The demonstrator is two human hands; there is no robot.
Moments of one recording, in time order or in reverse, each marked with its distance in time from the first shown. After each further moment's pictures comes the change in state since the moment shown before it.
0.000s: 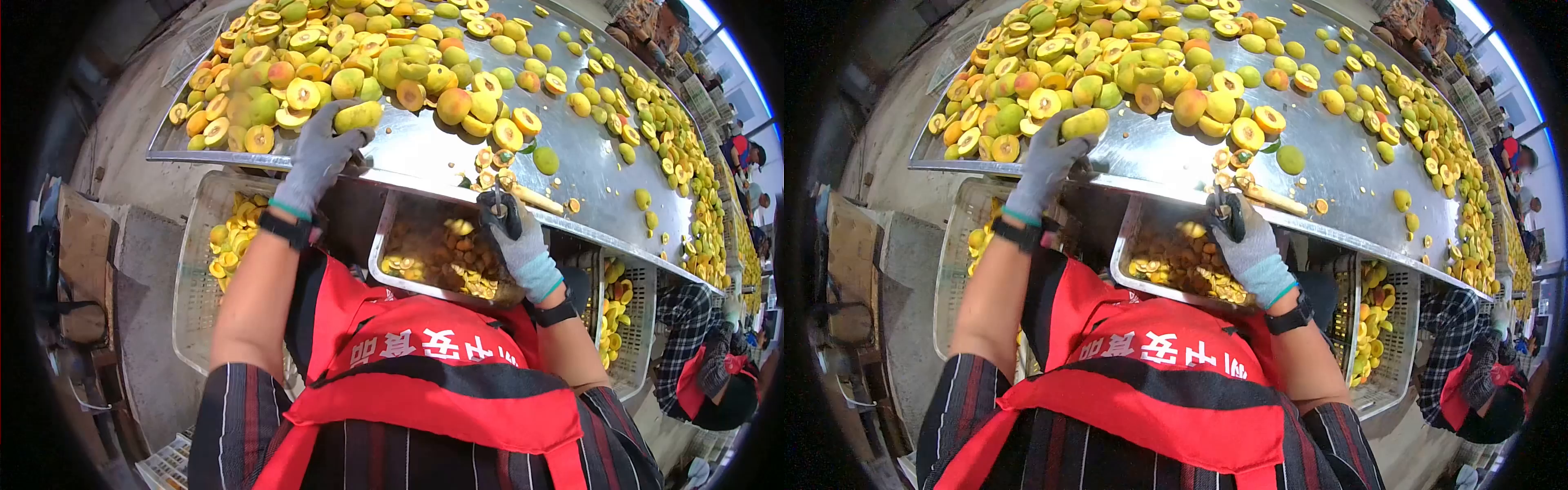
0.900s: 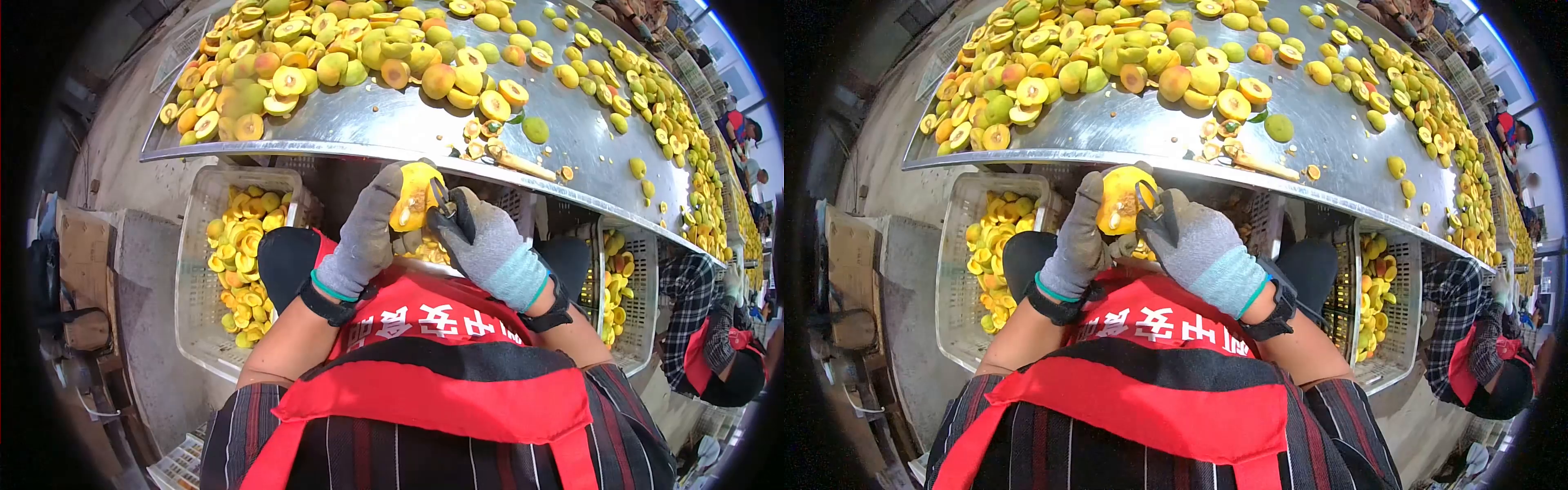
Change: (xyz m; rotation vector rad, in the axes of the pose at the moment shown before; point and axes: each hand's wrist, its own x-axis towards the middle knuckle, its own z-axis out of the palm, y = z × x) left_hand -0.112 -0.010 0.073 -1.089 -0.470 -0.161; right_hand -0.029 -0.099 0.016 -0.244 -0.183 -0.062
